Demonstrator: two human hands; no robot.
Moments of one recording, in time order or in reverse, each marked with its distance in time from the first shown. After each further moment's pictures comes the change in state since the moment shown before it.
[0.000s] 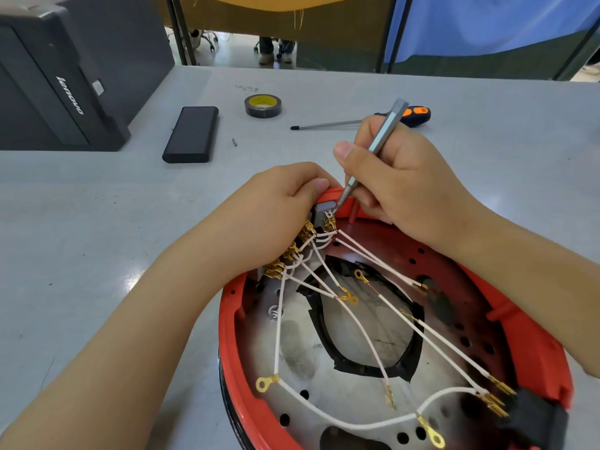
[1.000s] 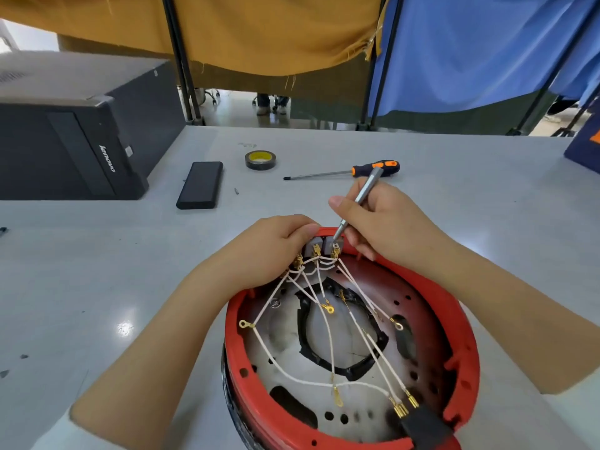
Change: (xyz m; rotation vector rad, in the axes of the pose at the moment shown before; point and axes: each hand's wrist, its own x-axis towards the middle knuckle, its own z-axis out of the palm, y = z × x) left_hand 0.003 0.000 -0.001 0.089 -0.082 -0.002; right_hand -0.009 -0.015 -0.017 -0.104 0.043 0.156
